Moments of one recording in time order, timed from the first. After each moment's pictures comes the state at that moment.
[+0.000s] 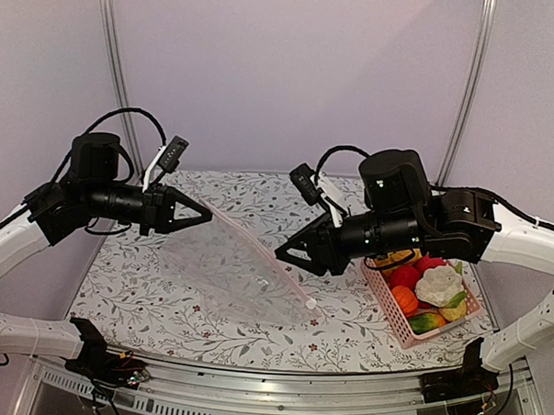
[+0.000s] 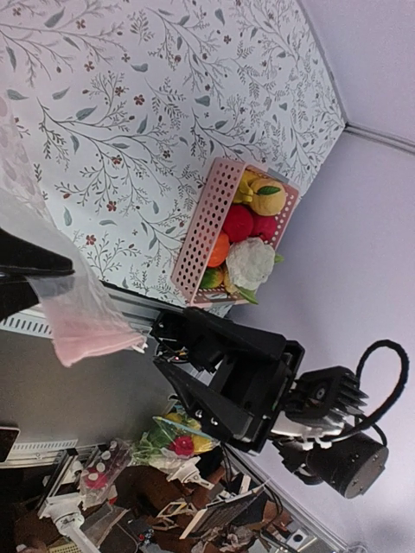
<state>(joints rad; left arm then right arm) -0.62 0.98 1.00 -0.38 0.77 -0.27 1.19 1.36 1.32 -0.46 -0.13 0.33</state>
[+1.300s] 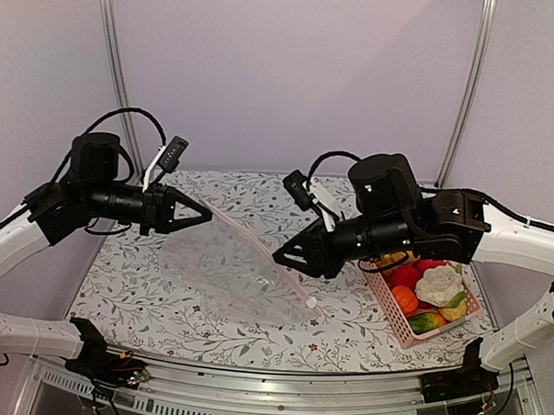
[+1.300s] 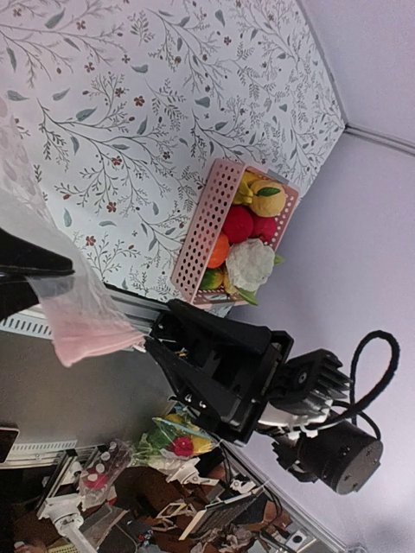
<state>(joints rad) -0.62 0.98 1.00 -0.38 0.77 -0.27 1.19 1.39 1.32 -0.46 -0.13 0.33</state>
